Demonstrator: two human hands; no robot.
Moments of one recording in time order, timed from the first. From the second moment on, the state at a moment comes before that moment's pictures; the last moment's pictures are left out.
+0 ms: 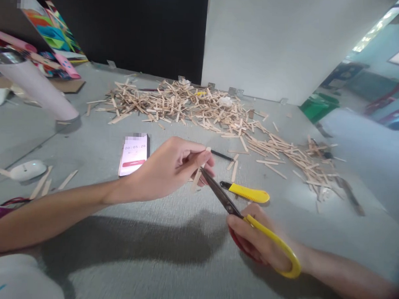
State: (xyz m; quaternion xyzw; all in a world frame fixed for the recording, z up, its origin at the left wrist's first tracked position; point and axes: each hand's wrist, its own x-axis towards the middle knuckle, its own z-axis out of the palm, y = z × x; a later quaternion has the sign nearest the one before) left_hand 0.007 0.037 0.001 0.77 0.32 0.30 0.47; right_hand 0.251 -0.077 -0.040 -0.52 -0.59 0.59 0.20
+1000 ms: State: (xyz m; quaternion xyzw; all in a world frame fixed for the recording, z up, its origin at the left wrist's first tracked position) left_hand 0.001 0.065 -0.005 0.84 0.32 0.31 0.31; right_hand 0.257 -0.070 -0.057 -0.54 -0.50 0.65 0.19
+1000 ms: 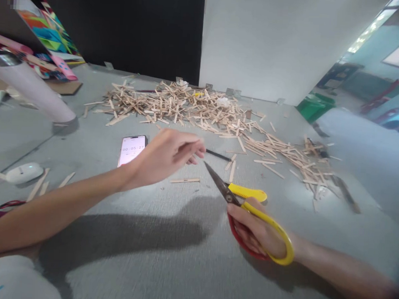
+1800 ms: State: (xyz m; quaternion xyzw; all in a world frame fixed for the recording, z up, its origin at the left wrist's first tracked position) left_hand 0.013 0.039 -0.007 0.70 0.37 0.32 0.52; right_hand 0.254 -0.079 -0.045 -0.52 -0.54 0.64 0.16
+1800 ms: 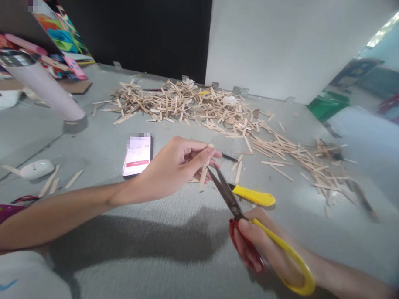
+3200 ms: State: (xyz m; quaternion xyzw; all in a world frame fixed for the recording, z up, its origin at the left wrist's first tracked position) left_hand 0.012 0.036 -0.013 0.71 0.39 0.32 0.49; right_hand 0.246 -0.079 -0.034 -0.62 -0.52 0.59 0.11
